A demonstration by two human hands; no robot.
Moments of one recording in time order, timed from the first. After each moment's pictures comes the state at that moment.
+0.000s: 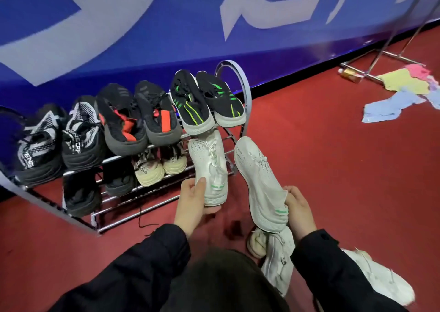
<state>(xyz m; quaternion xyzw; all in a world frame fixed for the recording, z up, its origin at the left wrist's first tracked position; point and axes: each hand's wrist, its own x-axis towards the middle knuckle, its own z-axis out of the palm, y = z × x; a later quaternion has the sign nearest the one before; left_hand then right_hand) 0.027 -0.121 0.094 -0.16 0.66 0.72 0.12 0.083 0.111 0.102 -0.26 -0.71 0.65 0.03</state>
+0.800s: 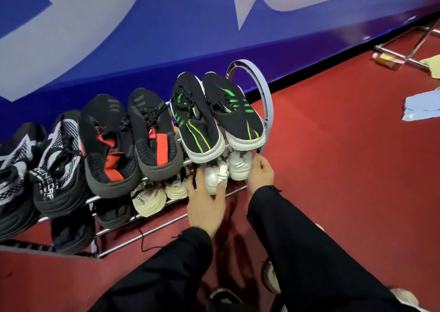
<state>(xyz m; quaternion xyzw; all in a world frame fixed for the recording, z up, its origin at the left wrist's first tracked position) -0.076 -0.097 0.053 -0.13 0.89 0.44 0.01 -0.138 0.029 0.049 -0.33 -0.61 0.71 0.11</state>
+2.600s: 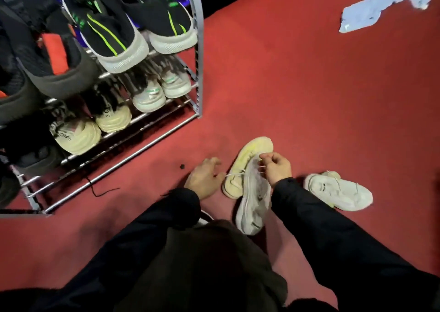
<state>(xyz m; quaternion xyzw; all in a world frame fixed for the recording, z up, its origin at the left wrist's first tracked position) 0.023 -0.039 -0.039 0.16 0.88 0.32 0.30 0.082 0.163 -0.035 -0.45 -0.67 0.59 0.00</state>
